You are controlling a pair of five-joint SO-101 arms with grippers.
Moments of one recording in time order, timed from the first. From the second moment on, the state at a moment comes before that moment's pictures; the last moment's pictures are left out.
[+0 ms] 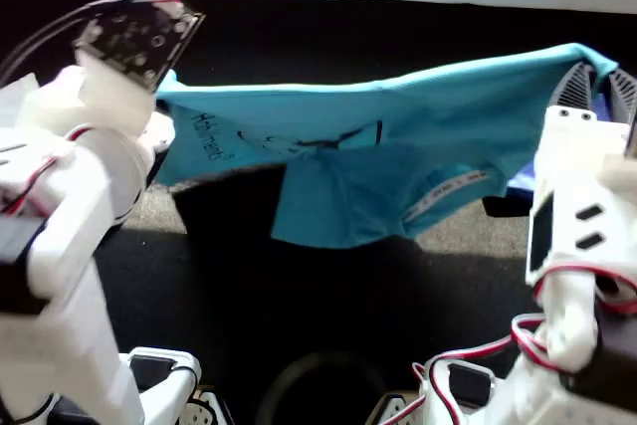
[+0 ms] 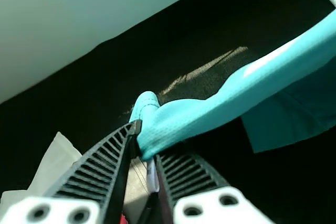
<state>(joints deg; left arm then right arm) -1.2 -31.4 -28.2 95.3 -26.4 9.4 -44.5 -14.5 72.0 13.4</state>
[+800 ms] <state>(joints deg) -1.2 -32.1 -39.4 100.2 -26.5 9.4 -44.8 -37.0 73.9 22.3</state>
